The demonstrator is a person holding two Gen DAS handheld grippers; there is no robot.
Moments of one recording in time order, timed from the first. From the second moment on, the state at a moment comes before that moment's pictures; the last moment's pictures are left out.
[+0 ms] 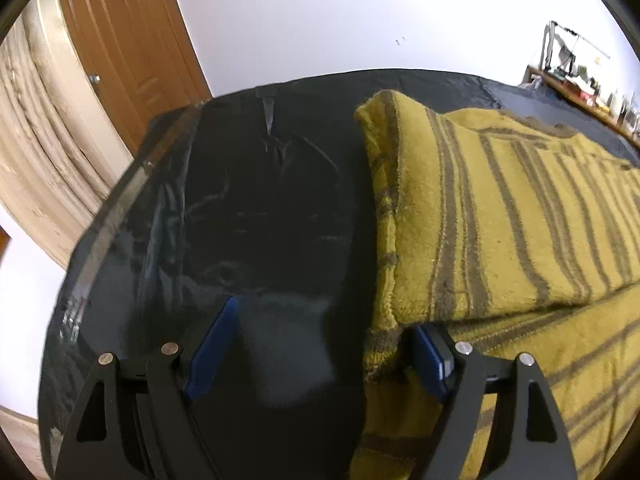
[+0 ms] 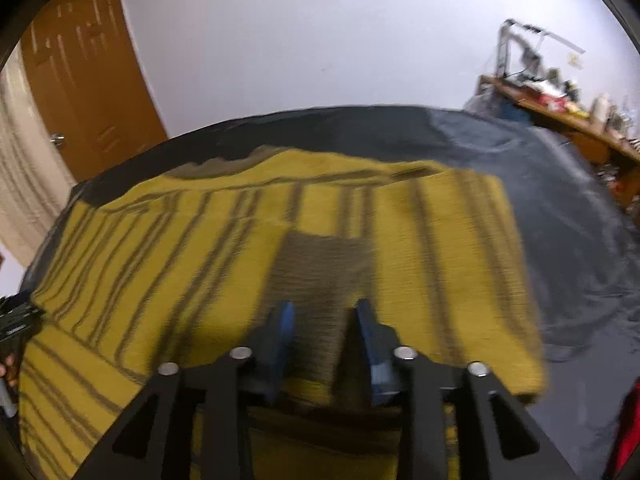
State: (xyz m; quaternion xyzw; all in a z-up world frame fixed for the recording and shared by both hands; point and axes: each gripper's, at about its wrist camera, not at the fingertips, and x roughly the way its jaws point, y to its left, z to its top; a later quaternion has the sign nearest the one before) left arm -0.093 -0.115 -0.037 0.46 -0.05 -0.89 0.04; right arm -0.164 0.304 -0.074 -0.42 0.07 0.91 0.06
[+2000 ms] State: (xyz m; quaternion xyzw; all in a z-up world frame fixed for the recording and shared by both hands) left arm -0.163 -0.085 -0.038 0.48 0.01 -0.87 0.04; right arm -0.172 0.259 -0.074 -0.39 0.03 0.92 -0.06
